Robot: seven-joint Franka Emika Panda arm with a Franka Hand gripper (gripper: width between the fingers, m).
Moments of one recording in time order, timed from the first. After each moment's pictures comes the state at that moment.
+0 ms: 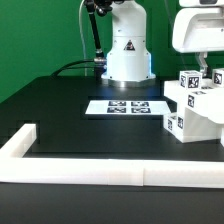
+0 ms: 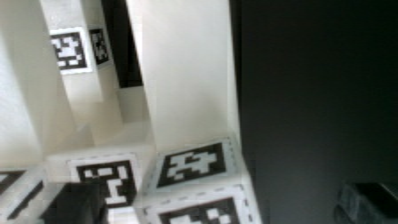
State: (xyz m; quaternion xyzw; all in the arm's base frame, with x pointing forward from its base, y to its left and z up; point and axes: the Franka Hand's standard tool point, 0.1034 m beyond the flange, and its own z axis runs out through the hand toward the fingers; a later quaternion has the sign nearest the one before) arm 0.513 0.147 0.119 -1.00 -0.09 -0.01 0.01
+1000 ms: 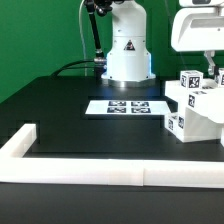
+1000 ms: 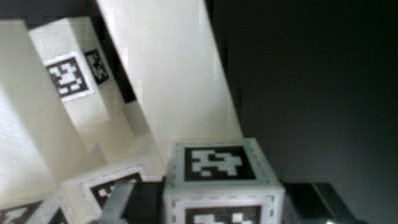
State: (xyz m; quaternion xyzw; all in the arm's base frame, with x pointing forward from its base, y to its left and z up) arm 0.513 0.149 0.119 -1.00 0.05 -0.01 0.02
